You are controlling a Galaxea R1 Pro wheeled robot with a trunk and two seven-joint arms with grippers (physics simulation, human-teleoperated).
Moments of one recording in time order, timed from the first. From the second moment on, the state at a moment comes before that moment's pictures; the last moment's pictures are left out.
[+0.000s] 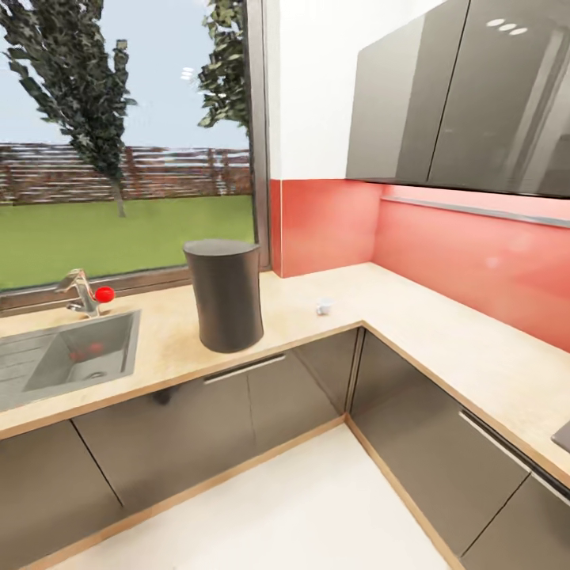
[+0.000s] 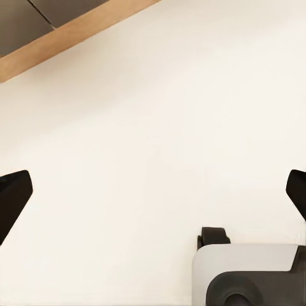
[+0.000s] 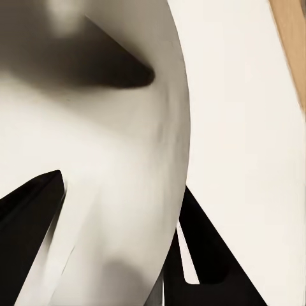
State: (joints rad) left arm -0.27 0.14 0.02 -0.12 -0.02 -0.21 0.00; right arm -0.36 0.08 -0.65 -0.07 0.74 -0.03 -0.13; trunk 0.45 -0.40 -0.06
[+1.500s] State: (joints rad) left arm -0.28 0.14 0.02 -0.12 -0.02 -0.22 0.00; right arm -0.36 0.06 -0.64 -0.07 0.74 -0.03 -0.13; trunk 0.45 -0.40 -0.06
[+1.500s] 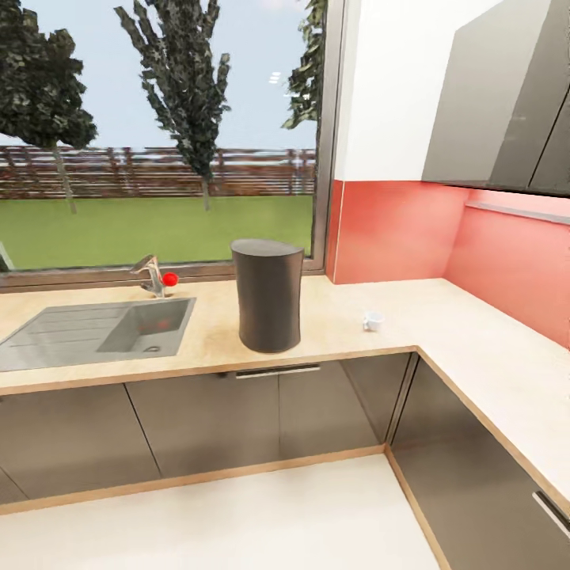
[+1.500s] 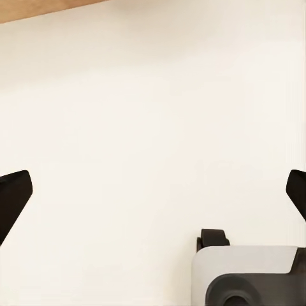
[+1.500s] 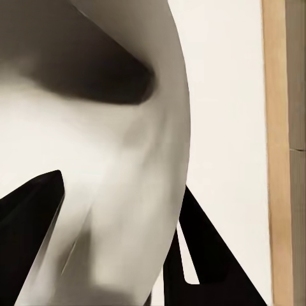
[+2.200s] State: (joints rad) left arm -0.24 0.17 0.02 -0.11 -0.02 -0.21 0.00; right arm -0.36 0.17 -0.65 -0.45 0.73 -0.31 -0.10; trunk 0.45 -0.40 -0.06
